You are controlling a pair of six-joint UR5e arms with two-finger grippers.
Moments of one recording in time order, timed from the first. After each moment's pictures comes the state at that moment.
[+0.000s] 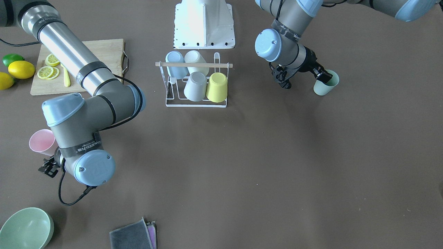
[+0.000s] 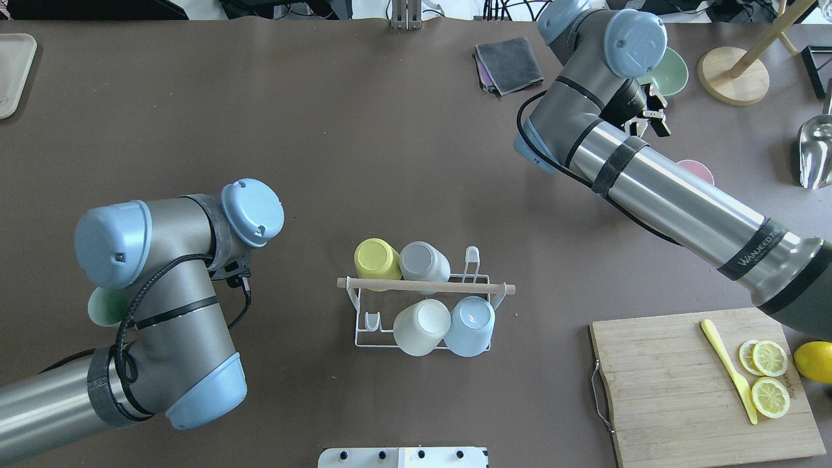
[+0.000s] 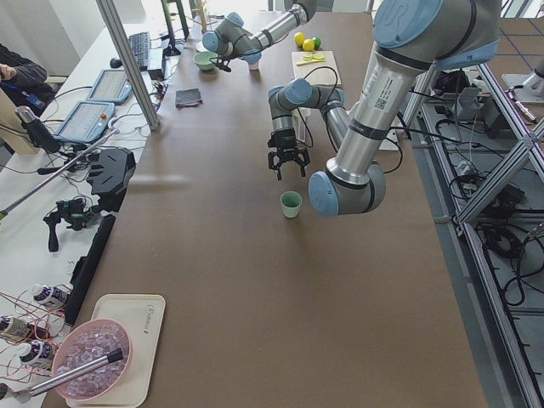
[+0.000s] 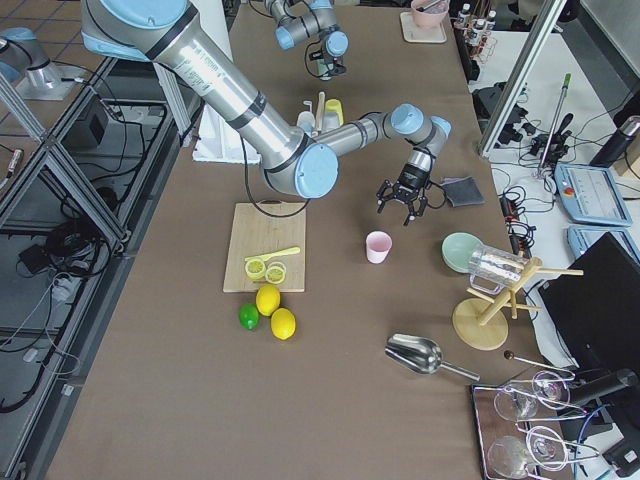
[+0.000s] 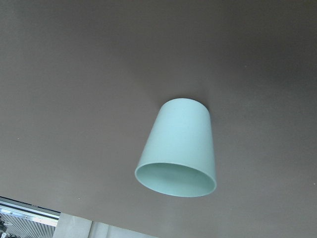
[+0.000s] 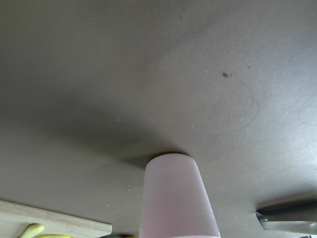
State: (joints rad) left arm -0.50 -2.13 -1.85 -0.53 -1.66 0.19; right arm 0.88 -0.66 0.99 -2.26 1.78 -0.48
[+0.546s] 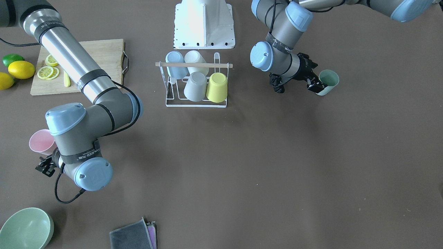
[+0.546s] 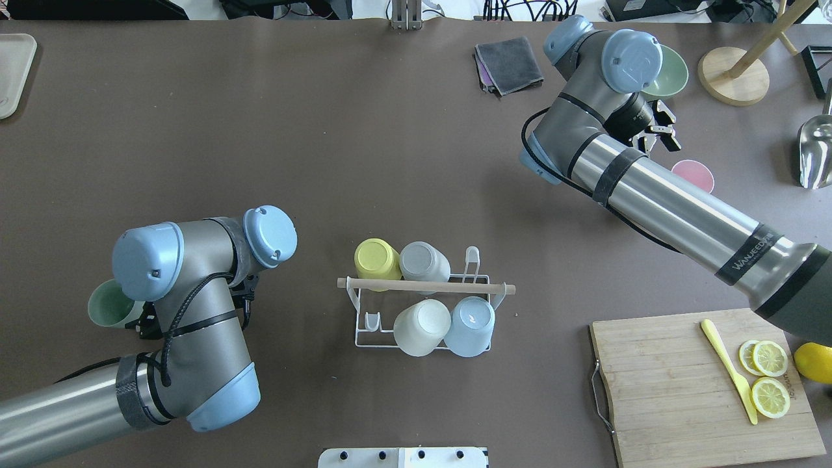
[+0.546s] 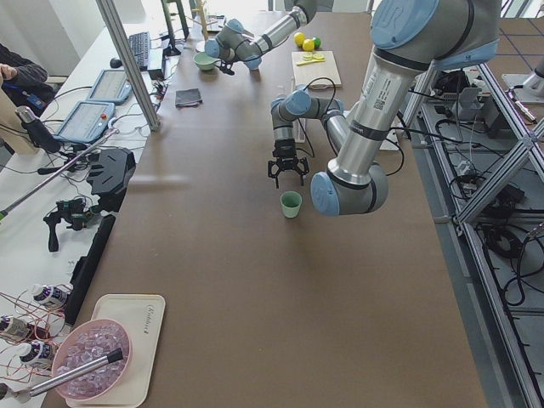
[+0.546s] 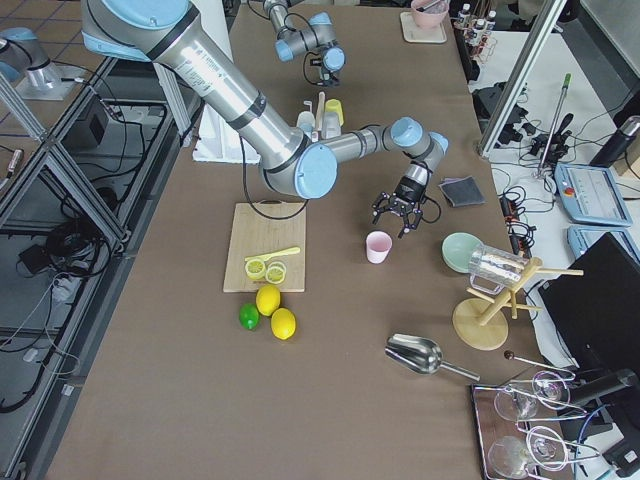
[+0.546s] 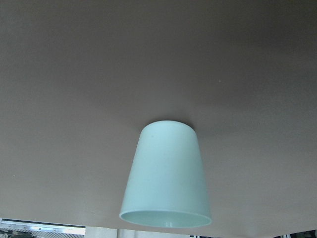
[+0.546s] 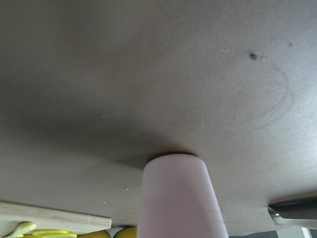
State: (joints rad) left arm -0.46 -2.12 -1.75 -0.60 -1.61 0.38; right arm 0.86 -0.67 0.92 -2.25 1.77 -0.48
